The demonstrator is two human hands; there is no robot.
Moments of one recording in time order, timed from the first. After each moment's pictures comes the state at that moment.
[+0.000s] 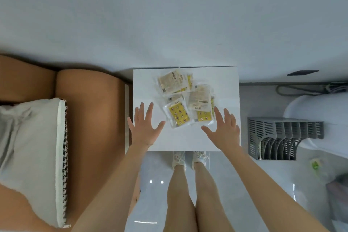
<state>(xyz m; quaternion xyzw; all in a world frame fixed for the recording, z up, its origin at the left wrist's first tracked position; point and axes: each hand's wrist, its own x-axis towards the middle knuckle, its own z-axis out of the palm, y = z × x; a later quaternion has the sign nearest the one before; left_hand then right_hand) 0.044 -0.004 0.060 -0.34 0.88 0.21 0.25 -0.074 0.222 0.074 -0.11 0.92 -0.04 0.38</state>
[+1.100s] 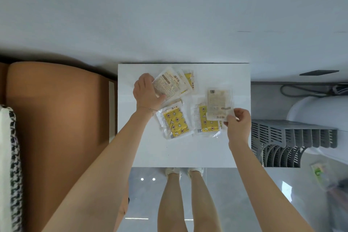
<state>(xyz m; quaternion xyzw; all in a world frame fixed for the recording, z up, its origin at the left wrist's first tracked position) -0.073 -0.043 -0.049 -0.36 0.89 0.28 0.07 -0.120 0.208 -0.012 0.28 0.80 -0.48 0.21</state>
